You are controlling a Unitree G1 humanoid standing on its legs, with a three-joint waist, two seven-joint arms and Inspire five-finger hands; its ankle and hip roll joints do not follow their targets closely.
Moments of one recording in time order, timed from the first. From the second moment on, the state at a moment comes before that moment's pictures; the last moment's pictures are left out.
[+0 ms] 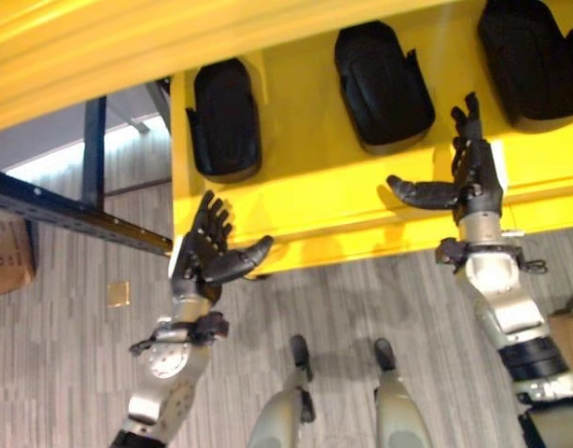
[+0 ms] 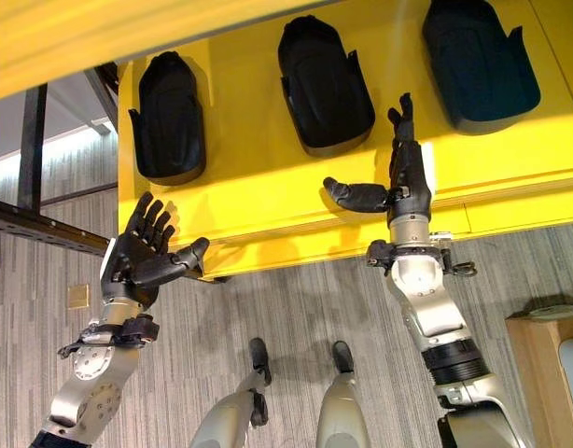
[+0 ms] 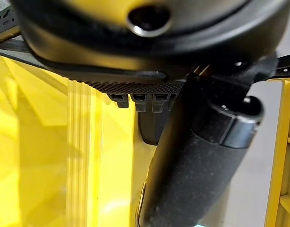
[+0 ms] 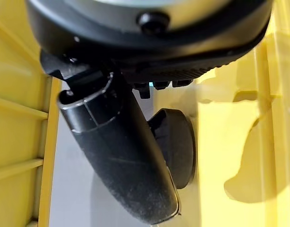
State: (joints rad) left arm 0.02 0.46 -0.15 -0.19 -0.66 -0.15 0.24; right arm -0.48 -0.62 0.18 0.10 0.35 -0.11 -0.34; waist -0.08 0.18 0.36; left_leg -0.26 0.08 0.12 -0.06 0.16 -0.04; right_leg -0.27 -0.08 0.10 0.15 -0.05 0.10
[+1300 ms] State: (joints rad) left arm 0.01 0.45 -0.15 -0.19 -0.66 -0.16 0.26; right arm -0.55 -0.67 0.22 0.17 0.35 -0.09 -0.34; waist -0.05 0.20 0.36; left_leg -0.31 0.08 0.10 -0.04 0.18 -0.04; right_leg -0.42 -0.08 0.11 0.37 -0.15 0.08
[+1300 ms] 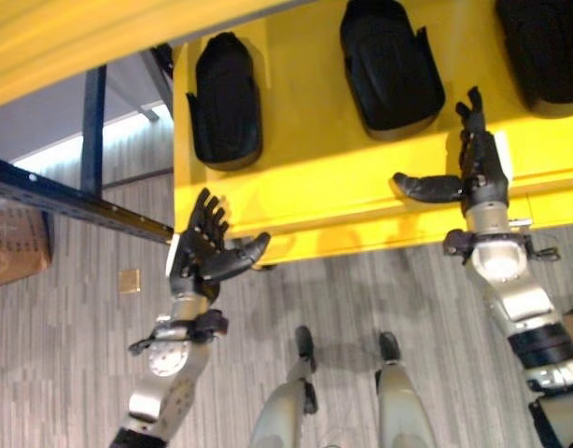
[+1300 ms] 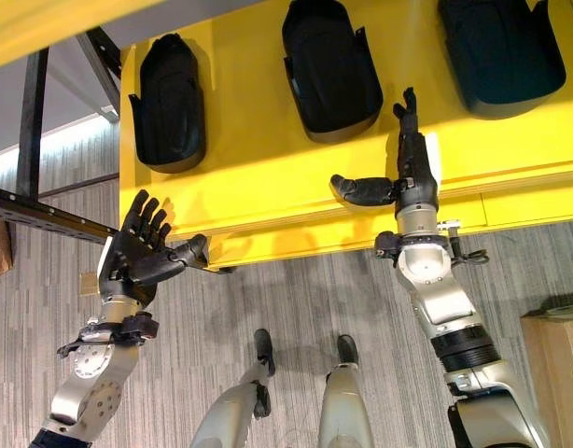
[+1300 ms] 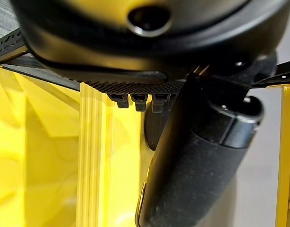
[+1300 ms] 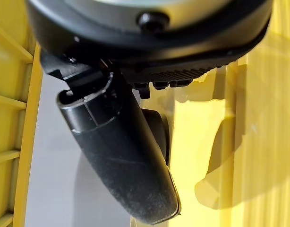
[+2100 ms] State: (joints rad) left arm 0.01 0.45 -0.15 -0.19 -0.65 -0.17 0.28; right arm -0.56 -0.67 0.23 0.18 0.32 -0.10 -0.34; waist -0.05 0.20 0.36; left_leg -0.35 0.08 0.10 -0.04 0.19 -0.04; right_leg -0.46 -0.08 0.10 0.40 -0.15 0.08
